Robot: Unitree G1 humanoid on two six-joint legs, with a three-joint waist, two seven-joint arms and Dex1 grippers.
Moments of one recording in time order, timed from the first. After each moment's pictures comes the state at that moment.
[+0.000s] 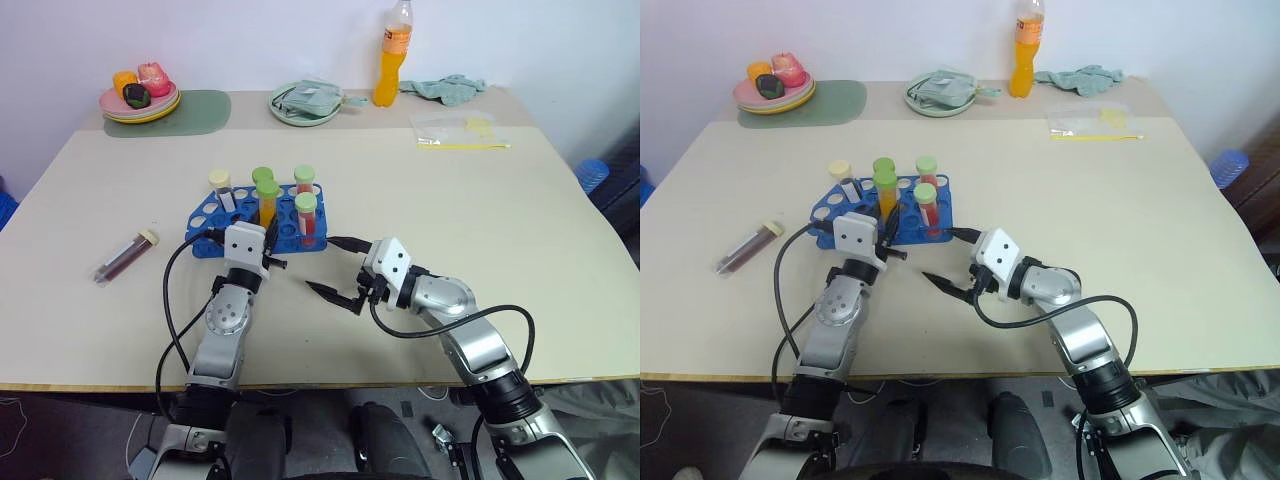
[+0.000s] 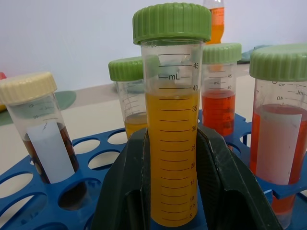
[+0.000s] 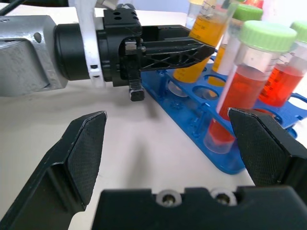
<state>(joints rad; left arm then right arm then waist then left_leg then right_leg) -0.24 0.07 -0.03 0.10 0.02 -0.19 -0.11 -0.32 -0.35 0.27 -0.11 0.14 0.13 0.75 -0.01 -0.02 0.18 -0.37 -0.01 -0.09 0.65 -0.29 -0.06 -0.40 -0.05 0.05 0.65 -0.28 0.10</state>
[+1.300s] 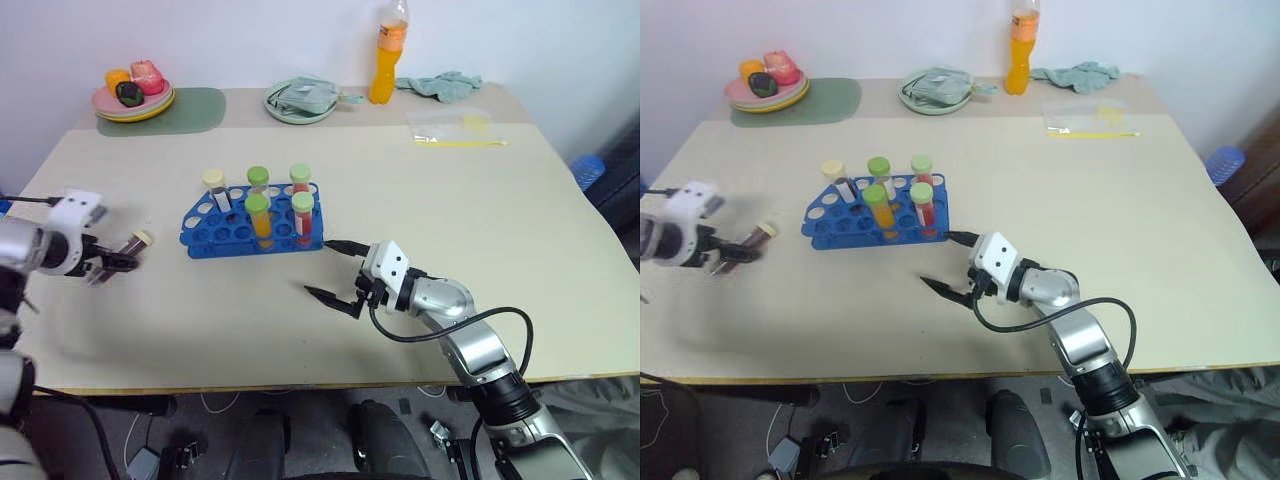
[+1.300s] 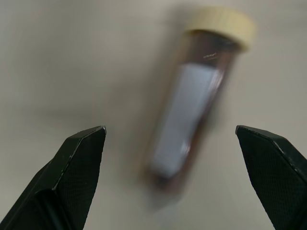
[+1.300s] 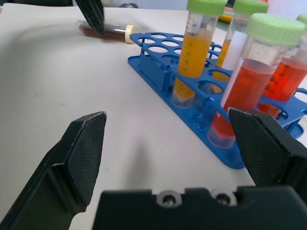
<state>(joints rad) -0.88 1.05 -0.35 0.77 -0.16 0.89 -0.99 -0.31 -0.35 0.27 -0.11 0.14 0.12 0.77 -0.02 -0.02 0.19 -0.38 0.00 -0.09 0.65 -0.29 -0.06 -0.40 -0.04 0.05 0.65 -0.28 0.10</state>
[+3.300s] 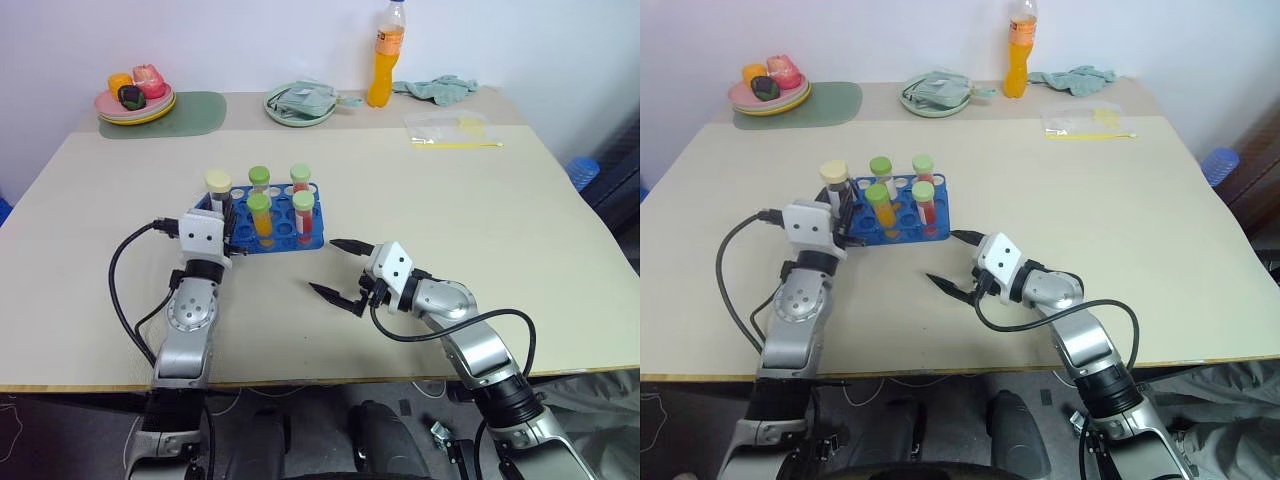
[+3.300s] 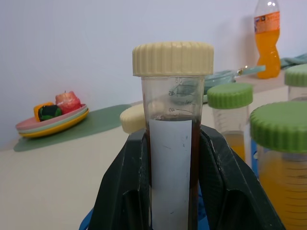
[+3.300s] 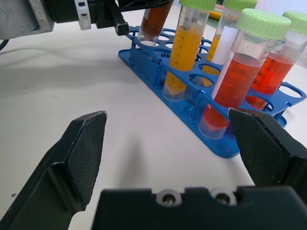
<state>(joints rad) -0.23 0.18 0.08 -0.04 0.05 -0.09 -0.02 -0.30 -0.36 0.27 -0.11 0.12 0.11 0.73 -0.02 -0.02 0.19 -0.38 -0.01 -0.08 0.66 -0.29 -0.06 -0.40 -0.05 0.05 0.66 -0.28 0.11</state>
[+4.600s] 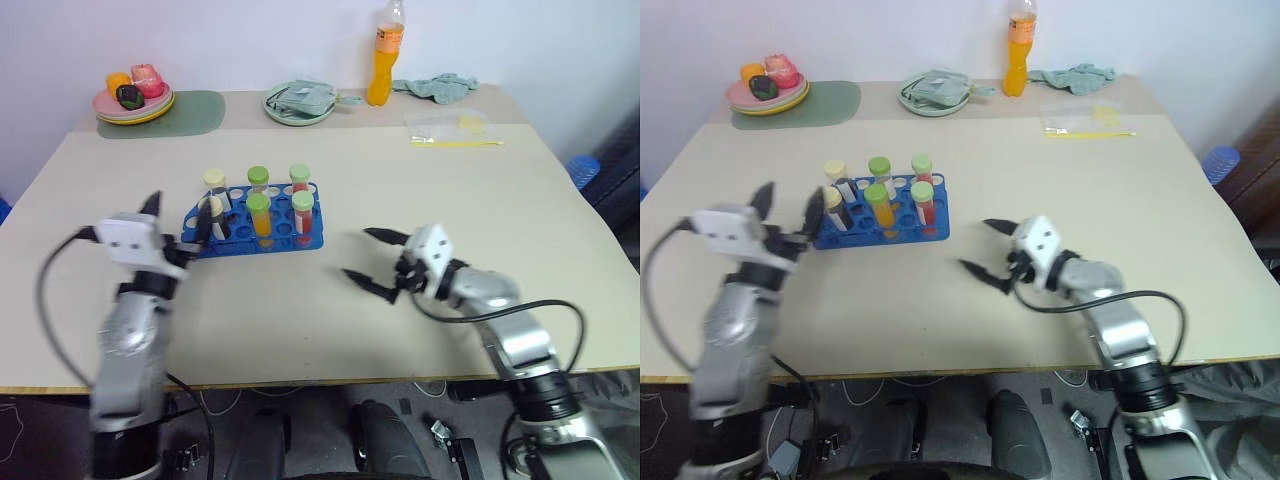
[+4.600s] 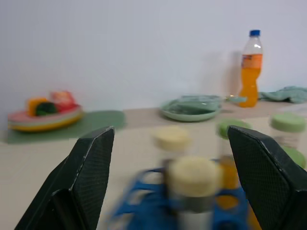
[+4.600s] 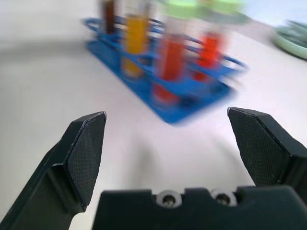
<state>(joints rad) 0.00 0.38 0.32 -0.49 -0.41 0.20 -0.23 -0.30 -0.55 0.04 -0.16 0.30 0.28 0.83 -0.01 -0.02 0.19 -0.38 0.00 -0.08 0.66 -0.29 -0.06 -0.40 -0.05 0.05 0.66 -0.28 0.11</state>
